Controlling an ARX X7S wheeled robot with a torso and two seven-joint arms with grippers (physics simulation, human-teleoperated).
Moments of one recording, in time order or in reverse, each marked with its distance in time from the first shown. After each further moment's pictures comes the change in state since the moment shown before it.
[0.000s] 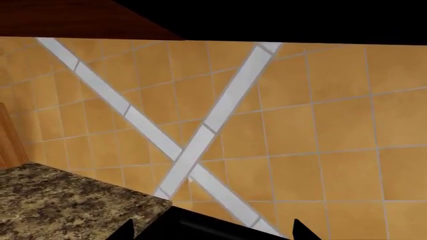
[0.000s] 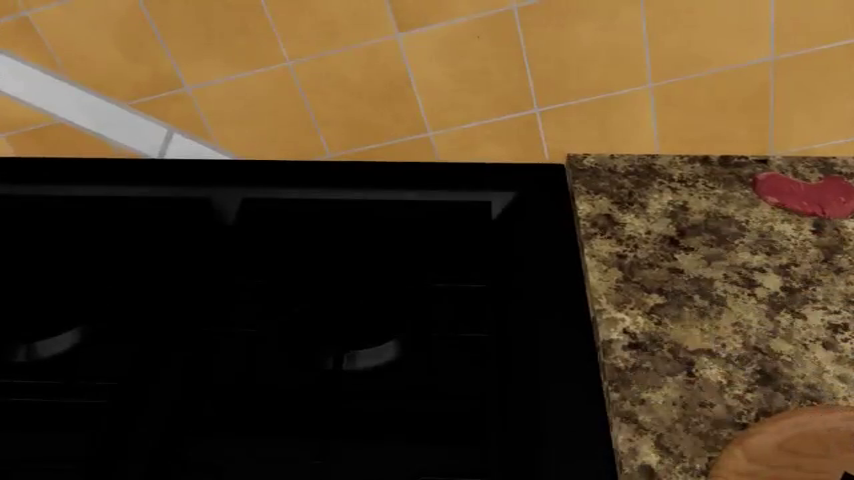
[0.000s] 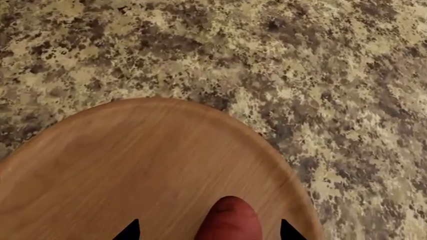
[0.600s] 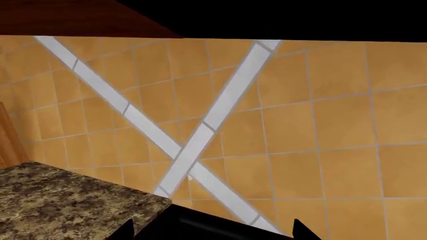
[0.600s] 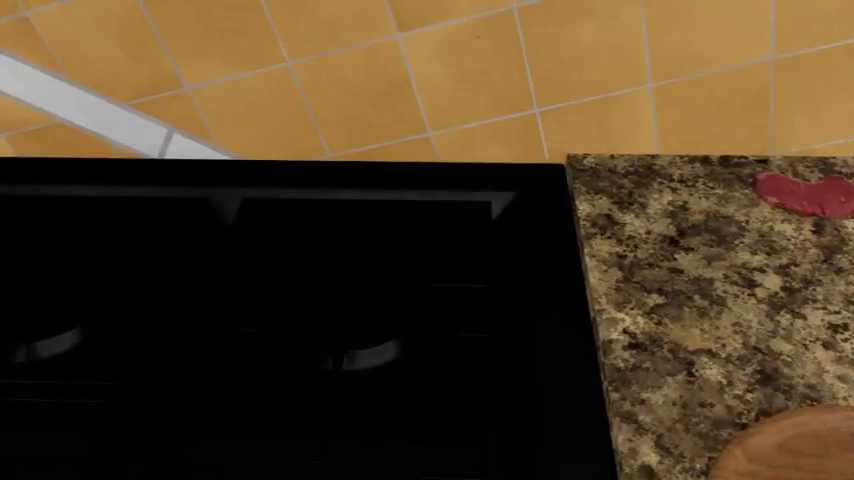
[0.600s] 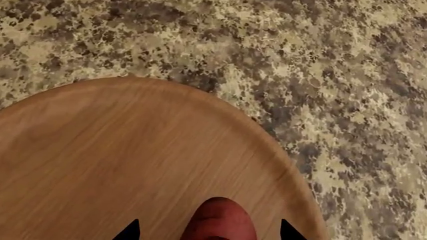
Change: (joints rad) left arm 0.003 0.001 0.003 -0.001 -0.001 -0.001 0.000; right arm -0.046 -0.027 -0.026 0.097 0.038 -0.001 -0.047
